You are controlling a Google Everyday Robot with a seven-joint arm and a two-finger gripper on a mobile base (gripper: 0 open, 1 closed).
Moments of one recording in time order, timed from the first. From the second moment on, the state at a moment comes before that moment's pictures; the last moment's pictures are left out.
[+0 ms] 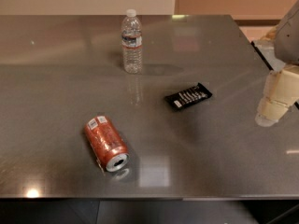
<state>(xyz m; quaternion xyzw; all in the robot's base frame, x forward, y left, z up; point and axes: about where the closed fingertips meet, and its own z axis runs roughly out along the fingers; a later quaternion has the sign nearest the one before) 0.438 -0.217 0.976 -0.60 0.78 -0.03 0.16</state>
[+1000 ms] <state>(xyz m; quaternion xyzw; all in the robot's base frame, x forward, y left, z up) 0.498 -0.206 0.957 -0.64 0.75 -0.03 0.17</state>
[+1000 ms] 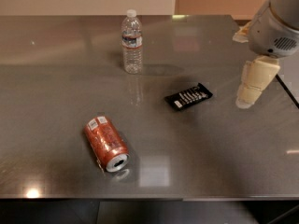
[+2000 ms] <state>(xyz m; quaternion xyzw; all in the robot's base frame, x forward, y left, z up) 0.583 -0.192 0.895 -0.71 0.69 0.04 0.15</state>
